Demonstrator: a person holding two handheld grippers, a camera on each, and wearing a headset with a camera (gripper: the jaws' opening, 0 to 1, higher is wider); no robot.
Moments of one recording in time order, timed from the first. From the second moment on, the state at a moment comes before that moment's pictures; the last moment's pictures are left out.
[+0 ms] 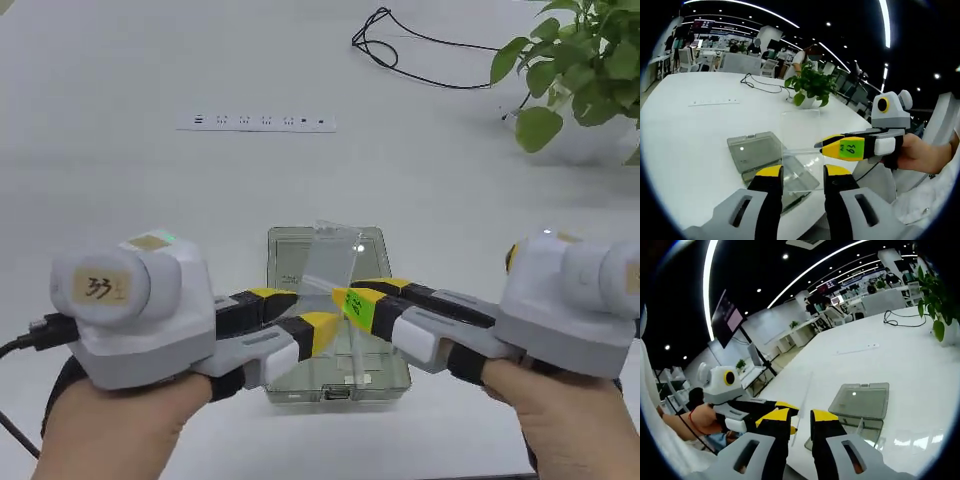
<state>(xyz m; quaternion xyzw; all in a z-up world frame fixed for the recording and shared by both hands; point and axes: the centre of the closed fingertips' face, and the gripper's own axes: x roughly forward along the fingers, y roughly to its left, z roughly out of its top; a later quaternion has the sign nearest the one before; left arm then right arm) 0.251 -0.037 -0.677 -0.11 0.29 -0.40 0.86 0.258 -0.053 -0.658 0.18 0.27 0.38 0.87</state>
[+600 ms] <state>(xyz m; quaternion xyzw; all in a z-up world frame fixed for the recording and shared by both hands) 0.249 -0.039 -0.680 -0.10 0.29 -0.41 0.86 0.261 -0.051 -0.661 0.21 0.29 0.36 0.86</state>
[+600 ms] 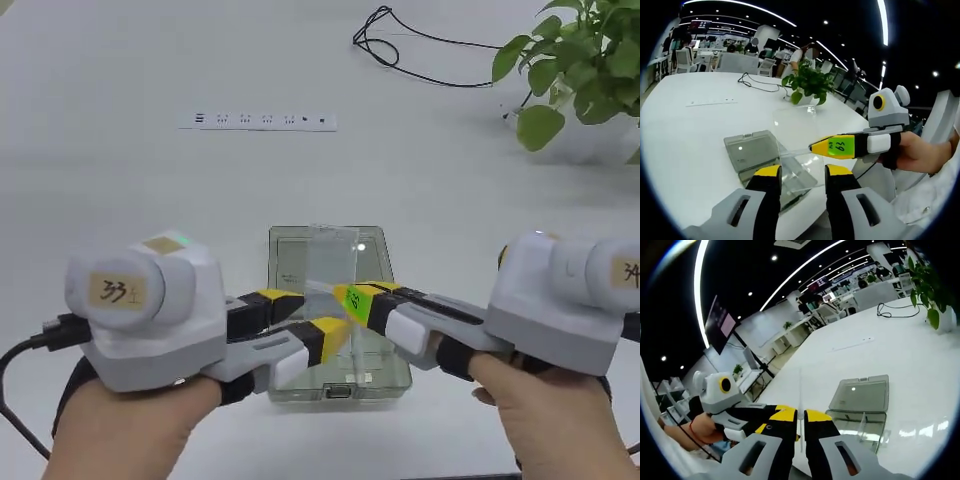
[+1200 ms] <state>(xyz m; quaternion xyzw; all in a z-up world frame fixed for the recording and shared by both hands) 0.240 -0.011 -0.701 -0.06 0.28 -0.44 0.85 0.275 -0.049 -0.668 0.18 0.33 0.36 0.86</state>
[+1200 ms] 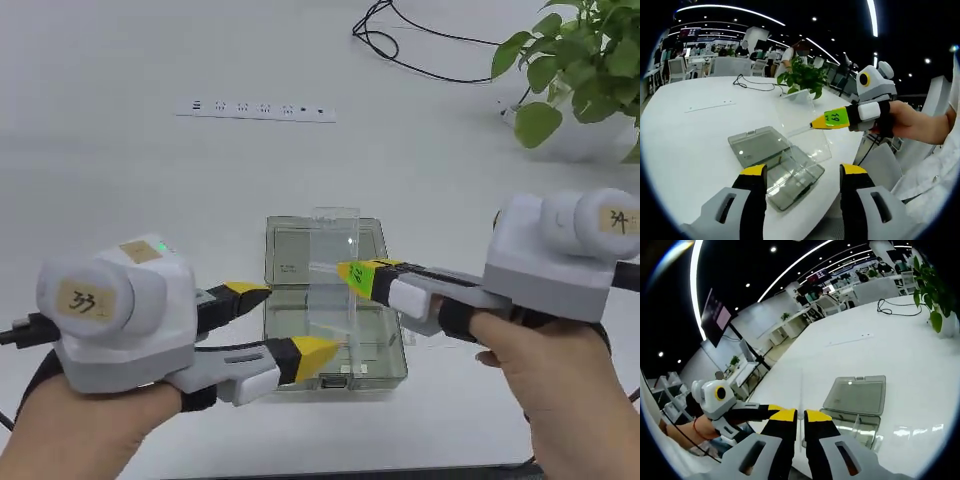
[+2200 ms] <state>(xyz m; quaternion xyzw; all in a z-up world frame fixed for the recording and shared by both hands) 0.234 0.030 -0.740 0.05 0.27 -0.52 0.81 0.297 -0.050 -0.711 0.13 0.54 0.24 0.80</state>
